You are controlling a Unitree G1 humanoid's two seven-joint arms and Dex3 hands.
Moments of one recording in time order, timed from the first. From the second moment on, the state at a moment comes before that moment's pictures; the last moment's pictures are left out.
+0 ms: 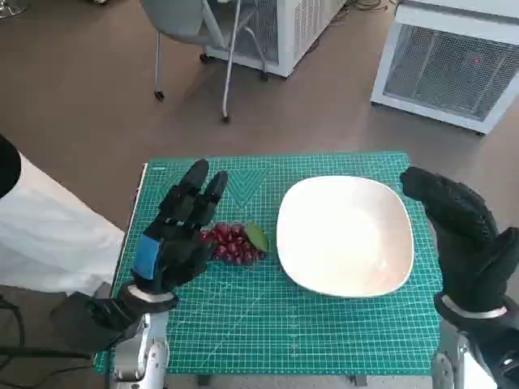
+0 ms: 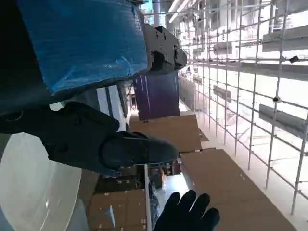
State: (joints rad) left arm -0.31 0.09 0.15 0.17 -0.38 -0.37 -0.51; right arm -0.34 -0.18 -0.17 0.06 0.32 -0.53 0.36
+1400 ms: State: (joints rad) left arm -0.30 0.09 0.15 0.16 -0.38 -0.37 -0.50; right arm -0.34 -0.17 -0.18 0.06 0.31 -0.54 0.36
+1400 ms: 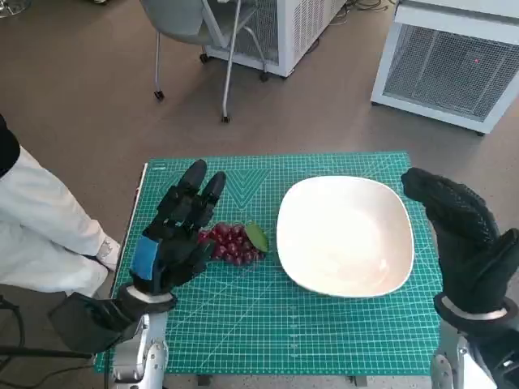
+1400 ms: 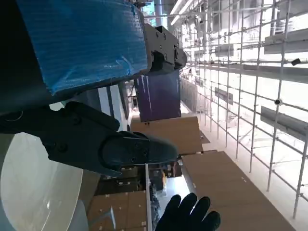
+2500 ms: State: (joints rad) left arm -0.45 0.54 -0.12 0.03 0.52 0.10 -0.44; right arm -0.36 -0.18 -0.18 0.09 0.31 -0.54 0.36
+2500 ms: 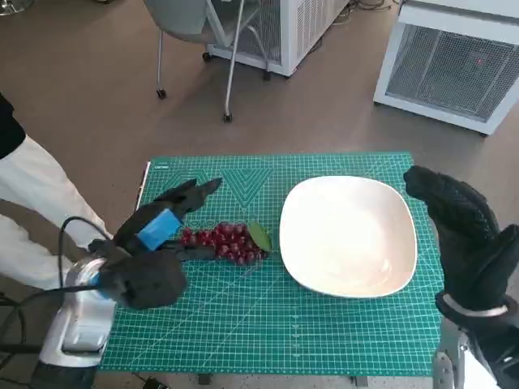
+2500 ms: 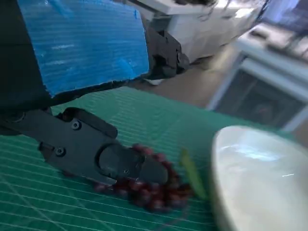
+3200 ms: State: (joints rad) left arm -0.59 0.50 -0.32 0.14 0.67 0.27 -0.49; right arm -0.36 -0.18 -0.18 0.10 0.31 -0.55 0.36
